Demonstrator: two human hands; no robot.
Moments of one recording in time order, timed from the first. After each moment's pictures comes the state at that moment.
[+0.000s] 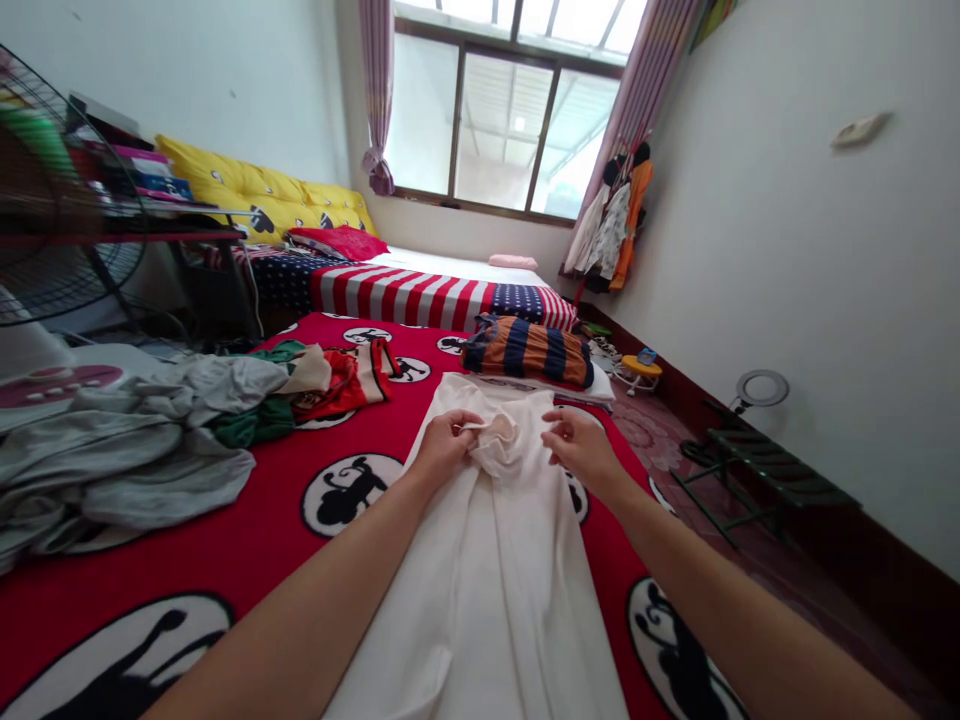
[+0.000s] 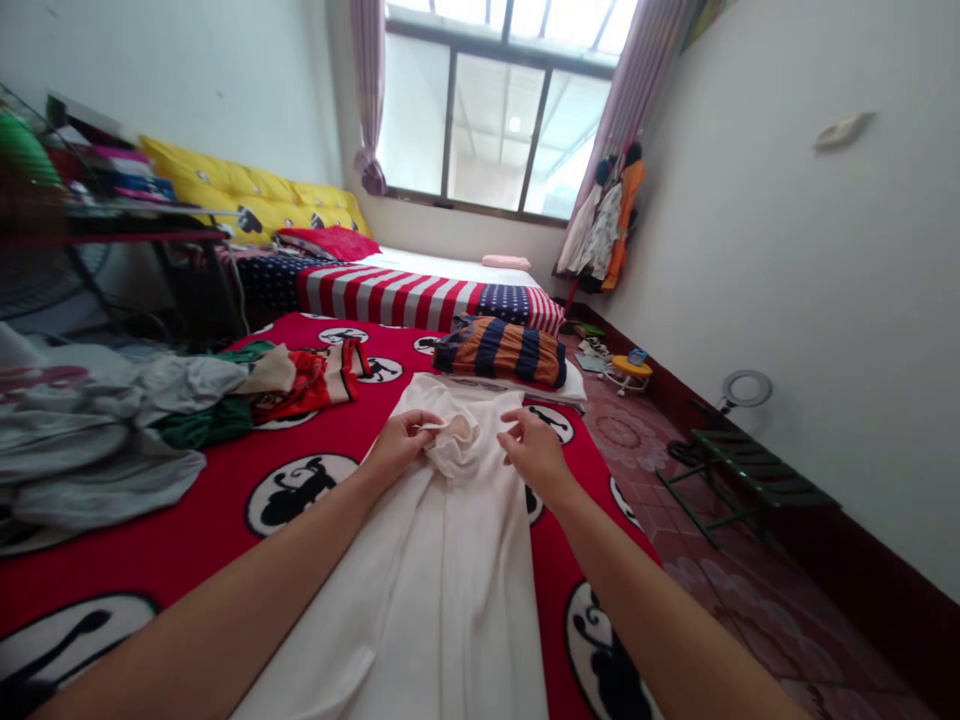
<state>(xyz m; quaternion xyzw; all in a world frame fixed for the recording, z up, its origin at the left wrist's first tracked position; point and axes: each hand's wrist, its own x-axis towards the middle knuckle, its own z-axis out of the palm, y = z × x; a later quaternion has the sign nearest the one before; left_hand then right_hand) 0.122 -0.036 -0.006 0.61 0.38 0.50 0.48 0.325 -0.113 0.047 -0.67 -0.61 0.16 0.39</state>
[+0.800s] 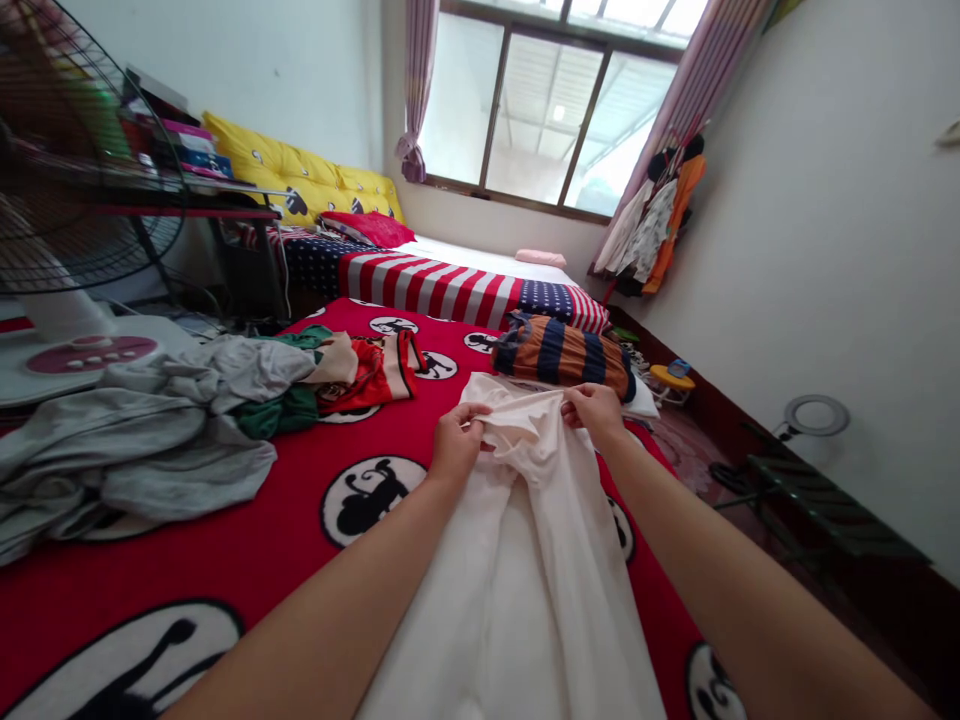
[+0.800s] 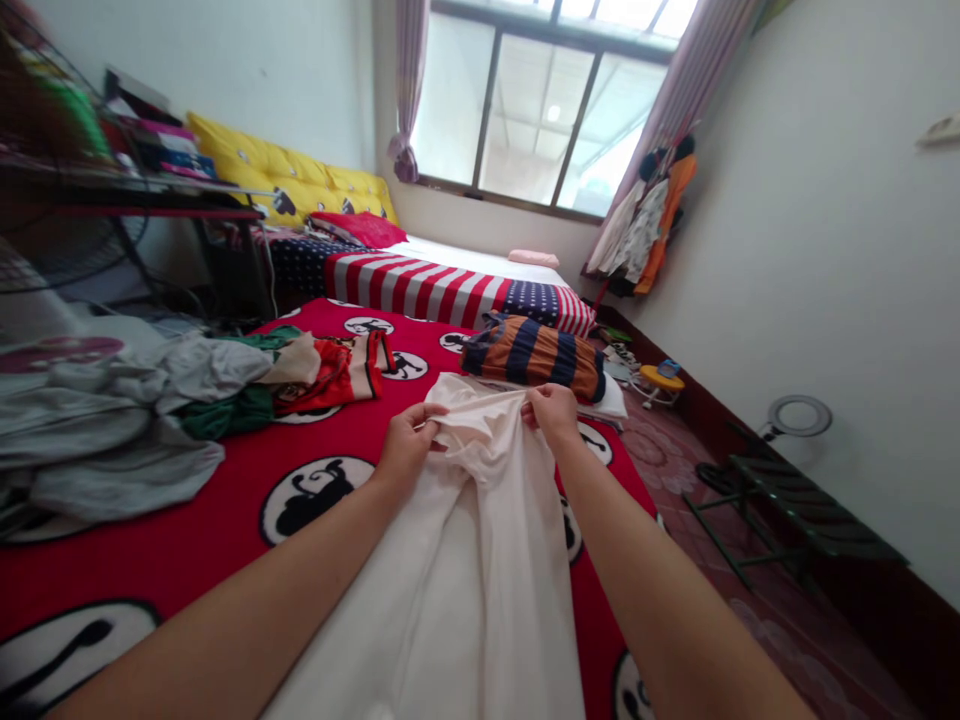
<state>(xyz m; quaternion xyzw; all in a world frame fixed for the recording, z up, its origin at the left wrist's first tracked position) 0.117 -0.023 -0.006 0.46 0.39 0.60 0.53 0.329 0.001 0.045 -0.71 -0.53 0.17 0.44</state>
